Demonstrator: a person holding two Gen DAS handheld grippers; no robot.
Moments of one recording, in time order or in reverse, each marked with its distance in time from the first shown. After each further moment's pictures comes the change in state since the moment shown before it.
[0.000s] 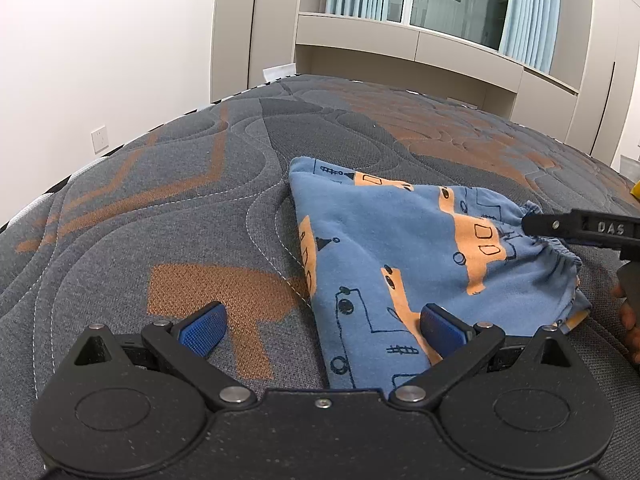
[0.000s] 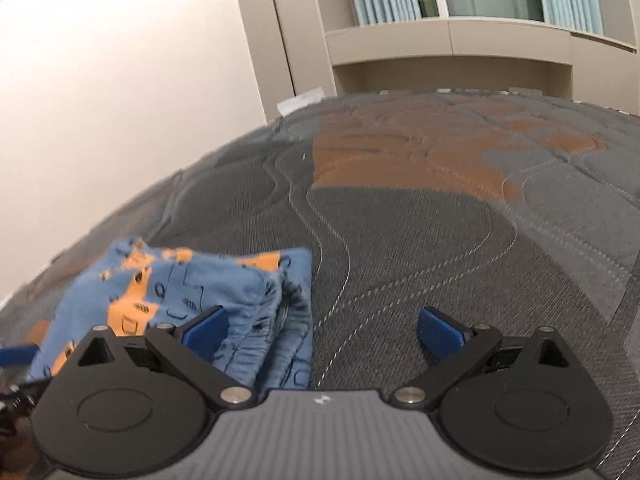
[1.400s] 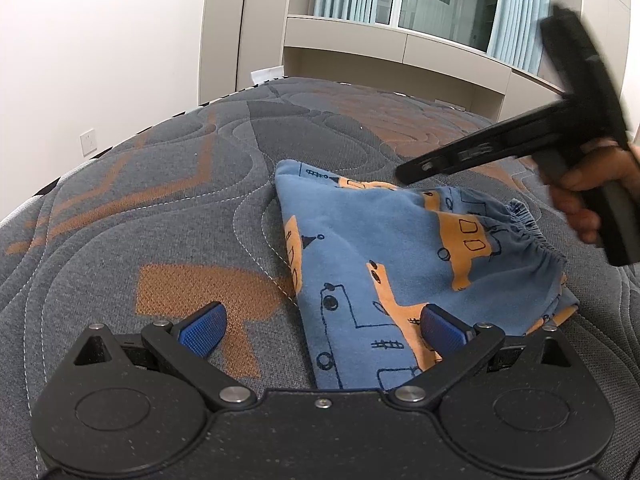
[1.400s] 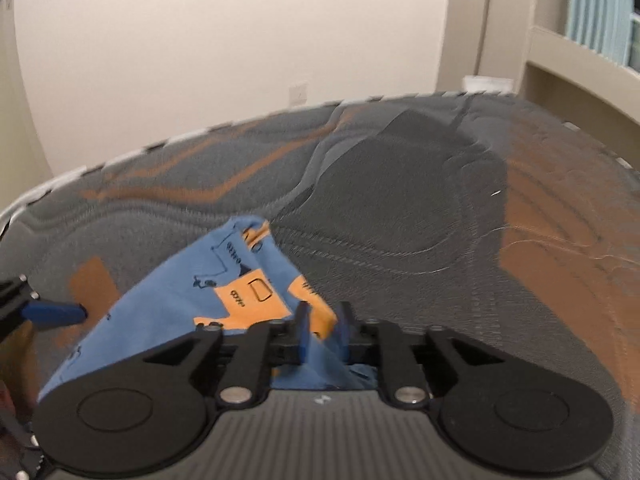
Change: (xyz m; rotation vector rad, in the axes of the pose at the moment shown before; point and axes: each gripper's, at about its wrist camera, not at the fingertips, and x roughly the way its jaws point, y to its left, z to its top) left arm 0.001 0.000 -0.001 0.009 -0.009 -0.040; right arm 0.073 0.103 0.075 -0.521 0.215 0.268
